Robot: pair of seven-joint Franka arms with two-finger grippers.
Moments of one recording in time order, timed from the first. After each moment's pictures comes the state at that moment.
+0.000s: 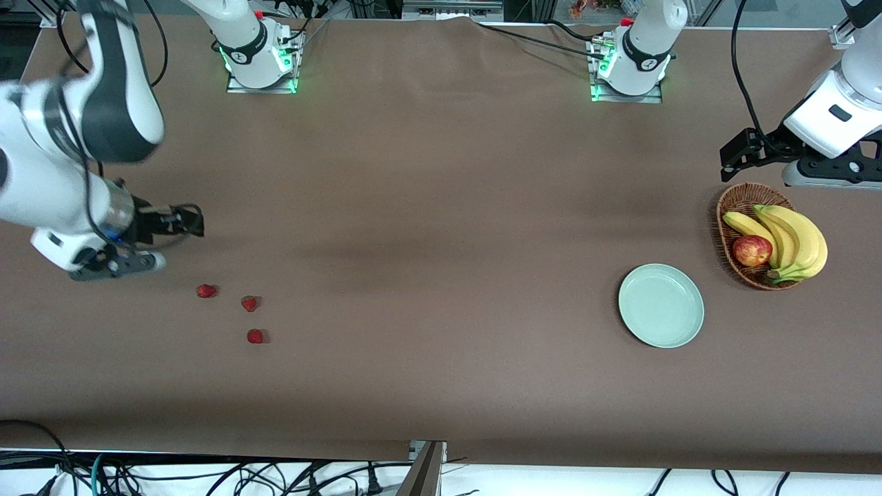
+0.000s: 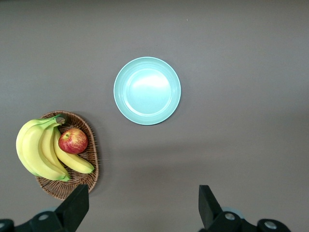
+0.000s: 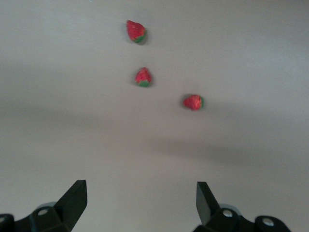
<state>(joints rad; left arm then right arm) 0.02 -0.04 -0.10 -1.69 0.03 1.67 -0.02 0.18 0.36 -0.13 -1.64 0.02 1.86 -0.15</state>
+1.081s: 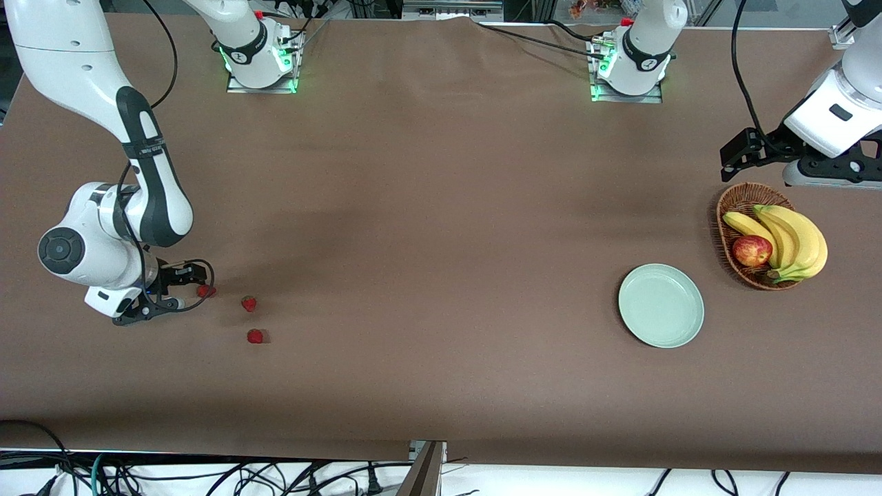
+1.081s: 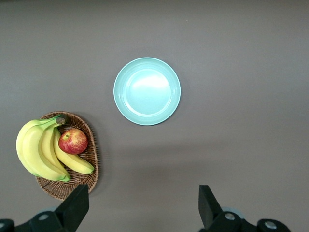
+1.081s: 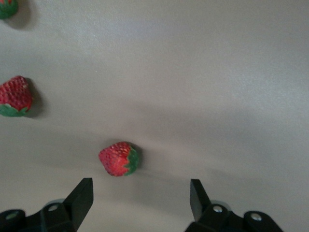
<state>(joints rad) 0.02 -0.04 -0.10 -1.69 0.03 1.67 -0.02 0.04 0.62 -0.13 -1.74 0.02 2.31 -0.39</state>
